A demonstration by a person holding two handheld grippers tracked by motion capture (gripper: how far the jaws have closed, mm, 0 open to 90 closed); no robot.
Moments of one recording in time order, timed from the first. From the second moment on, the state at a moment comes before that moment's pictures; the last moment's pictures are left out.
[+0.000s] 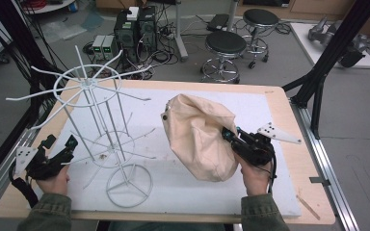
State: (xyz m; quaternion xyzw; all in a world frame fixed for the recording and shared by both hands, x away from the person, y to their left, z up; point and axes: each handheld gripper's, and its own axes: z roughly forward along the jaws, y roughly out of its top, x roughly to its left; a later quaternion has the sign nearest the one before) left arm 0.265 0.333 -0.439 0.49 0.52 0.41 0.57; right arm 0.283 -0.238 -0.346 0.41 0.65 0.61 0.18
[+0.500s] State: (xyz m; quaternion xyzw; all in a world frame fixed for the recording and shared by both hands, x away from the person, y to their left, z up) left arm 0.265 0.333 -0.439 0.49 0.52 0.41 0.57; right arm 0.271 -0.242 -0.326 0.36 0.60 0.69 0.20
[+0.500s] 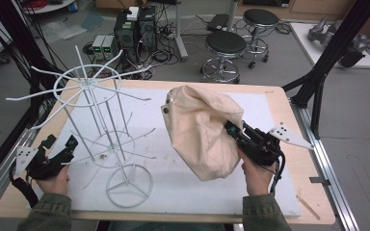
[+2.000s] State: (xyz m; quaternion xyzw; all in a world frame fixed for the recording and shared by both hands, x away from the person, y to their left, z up) left arm 0.265 0.330 -0.440 0.49 0.52 0.40 0.57; right arm 0.279 -0.221 -0.259 0.28 0.53 0.77 0.21
